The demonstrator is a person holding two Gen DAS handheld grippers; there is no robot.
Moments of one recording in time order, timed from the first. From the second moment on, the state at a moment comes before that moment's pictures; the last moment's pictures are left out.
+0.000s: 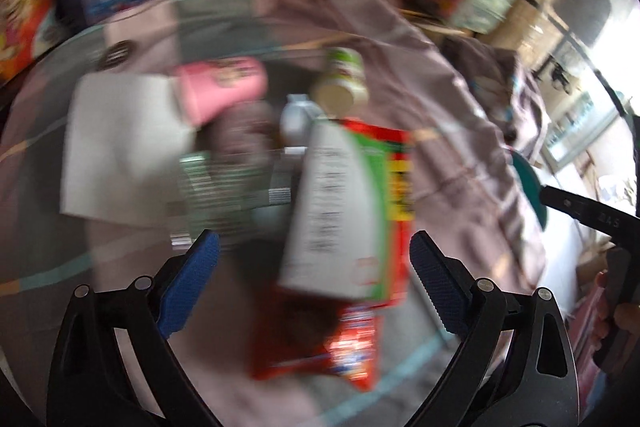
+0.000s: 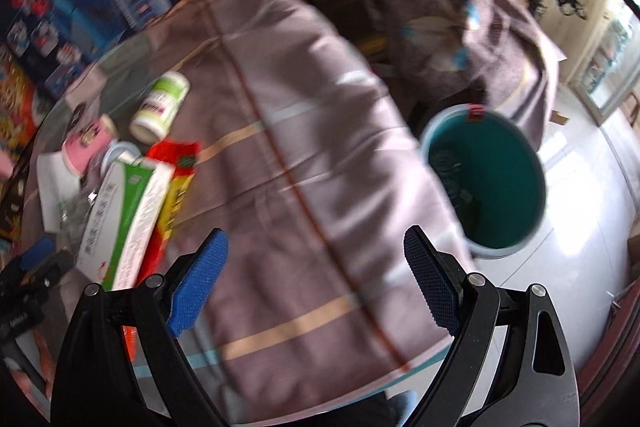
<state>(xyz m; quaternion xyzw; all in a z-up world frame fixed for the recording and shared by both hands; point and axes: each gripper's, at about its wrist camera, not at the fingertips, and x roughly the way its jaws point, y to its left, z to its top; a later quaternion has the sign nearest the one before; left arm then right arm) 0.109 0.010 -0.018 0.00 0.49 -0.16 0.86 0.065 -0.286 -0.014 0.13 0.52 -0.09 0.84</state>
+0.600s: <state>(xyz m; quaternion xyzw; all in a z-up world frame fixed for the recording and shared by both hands) 0.135 0.125 -0.064 -0.07 0.53 -0.10 0.84 0.153 -0.099 -0.038 0.08 0.58 0.02 0.81</state>
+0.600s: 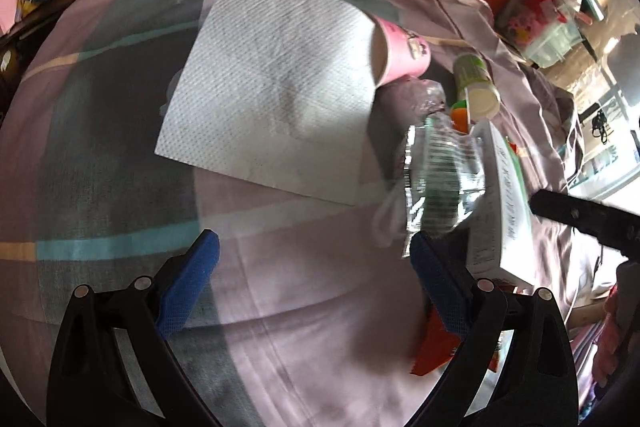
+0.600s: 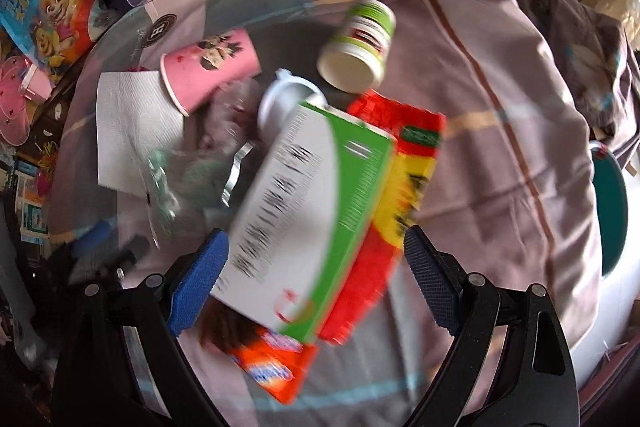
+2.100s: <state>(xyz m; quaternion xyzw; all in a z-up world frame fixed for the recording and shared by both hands) 0.150 -0.031 -0.059 0.03 0.52 -0.21 0.83 0.128 -0.223 -0.036 0.11 0.54 0.02 0.83</state>
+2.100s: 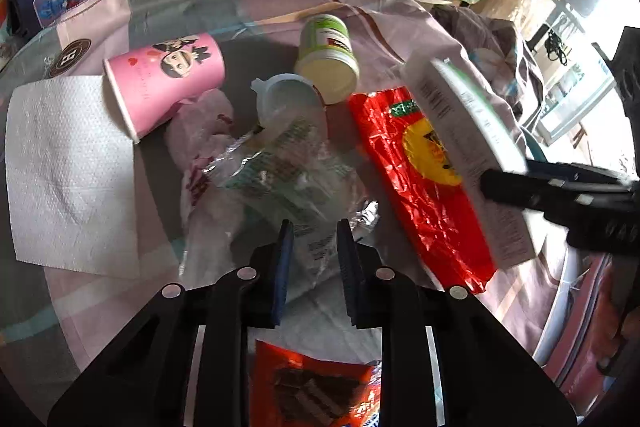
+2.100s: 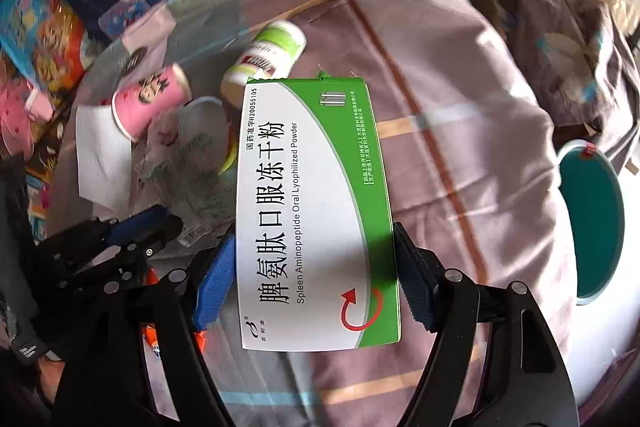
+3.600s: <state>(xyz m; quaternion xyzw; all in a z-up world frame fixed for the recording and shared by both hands) 0.128 -0.119 -0.005 0.06 0.48 -0.19 0.85 0.073 -0.369 -0.041 0.24 0.48 0.01 0.84</state>
